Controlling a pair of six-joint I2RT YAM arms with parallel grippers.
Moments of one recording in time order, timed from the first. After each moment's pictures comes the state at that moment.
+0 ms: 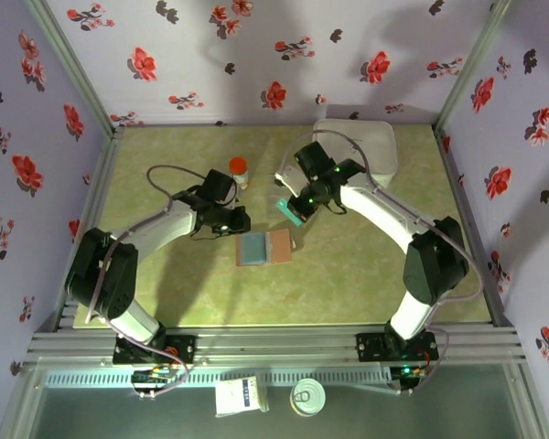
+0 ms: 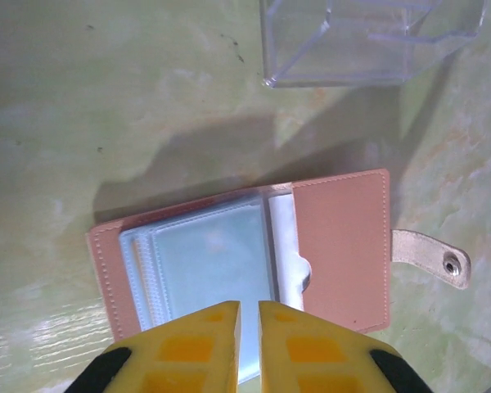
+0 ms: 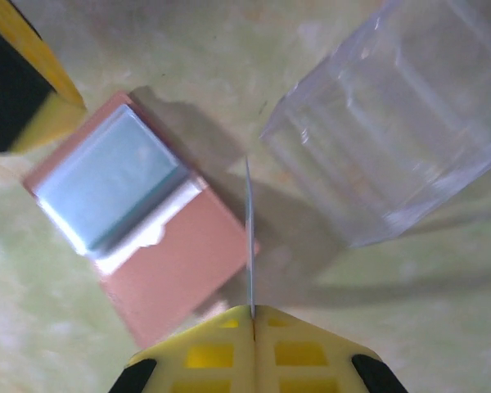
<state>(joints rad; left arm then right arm) -0.54 1.59 1.04 -0.52 0.29 -0.57 0.61 1.73 1.49 -0.88 -0.20 -0.35</state>
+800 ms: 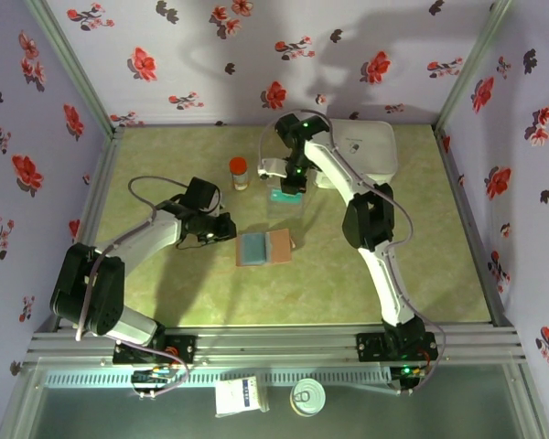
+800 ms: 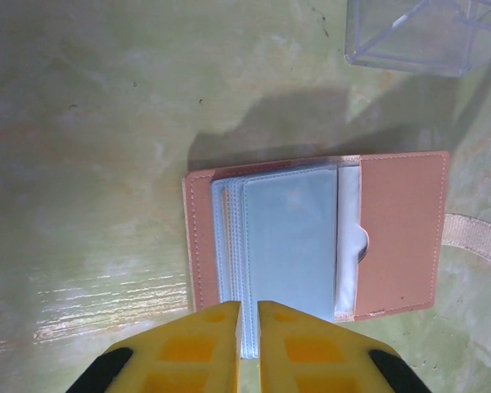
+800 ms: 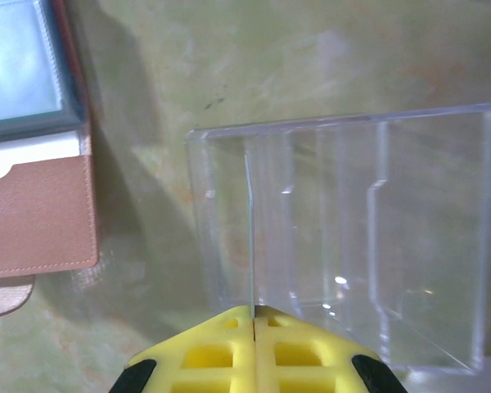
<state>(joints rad) -0.46 1.48 0.92 -0.53 0.30 -0.57 0.54 2.43 2.44 -1.47 -0.24 -0.98</state>
